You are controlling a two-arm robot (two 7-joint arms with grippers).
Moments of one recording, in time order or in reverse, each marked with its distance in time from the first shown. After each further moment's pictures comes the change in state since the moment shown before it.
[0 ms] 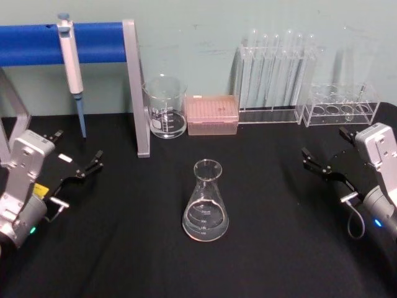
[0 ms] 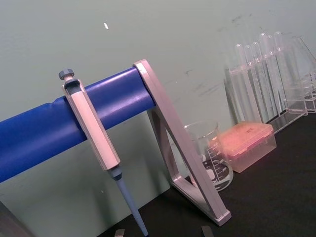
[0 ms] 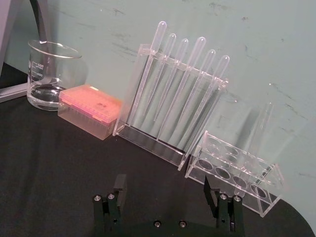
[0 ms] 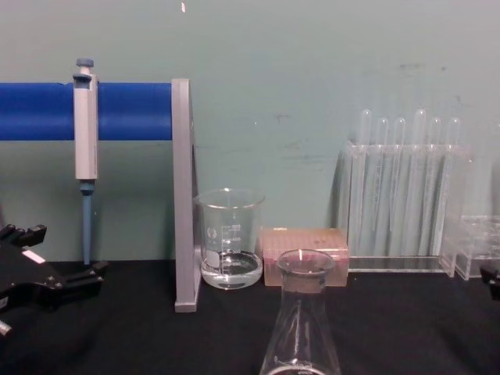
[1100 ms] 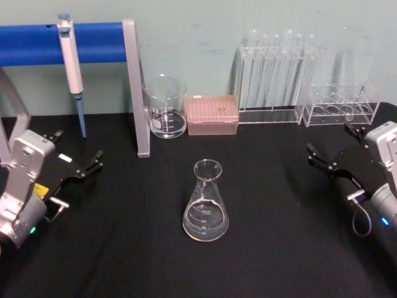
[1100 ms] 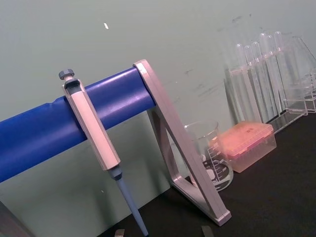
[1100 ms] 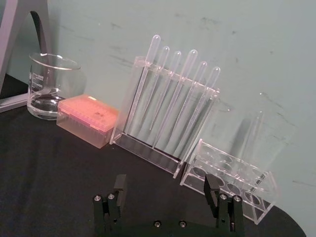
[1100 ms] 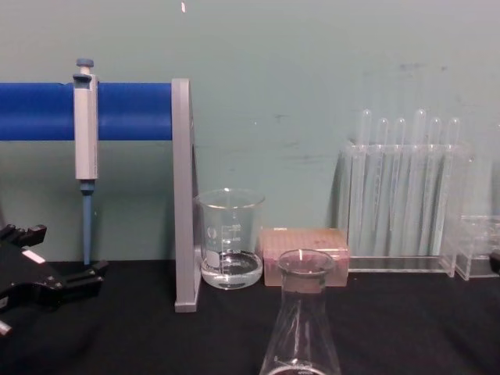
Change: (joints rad) left arm 0.000 0.000 0.000 0.000 0.000 0.000 0.000; right arm -0.021 0.000 0.043 -0.006 -0.005 -0.044 0.031
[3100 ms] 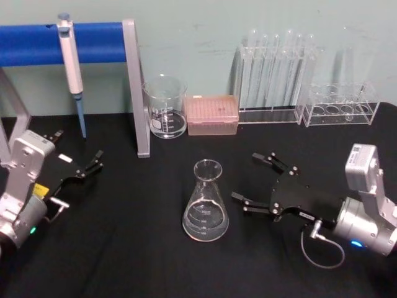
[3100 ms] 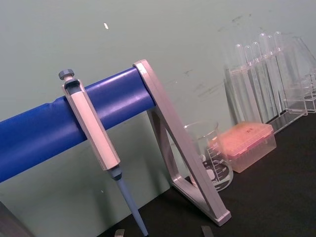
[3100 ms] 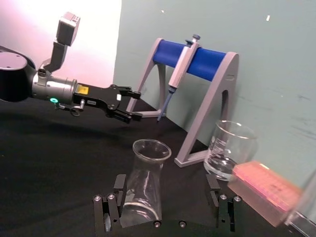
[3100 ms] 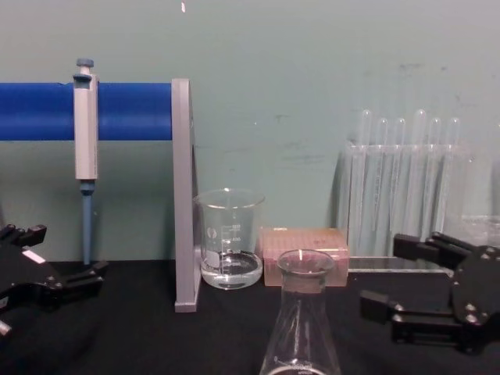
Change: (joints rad) left arm 0.000 0.000 0.000 0.000 0.000 0.000 0.000; right arm 0.015 -0.040 -0.022 -0.040 0.168 -0.119 0.678
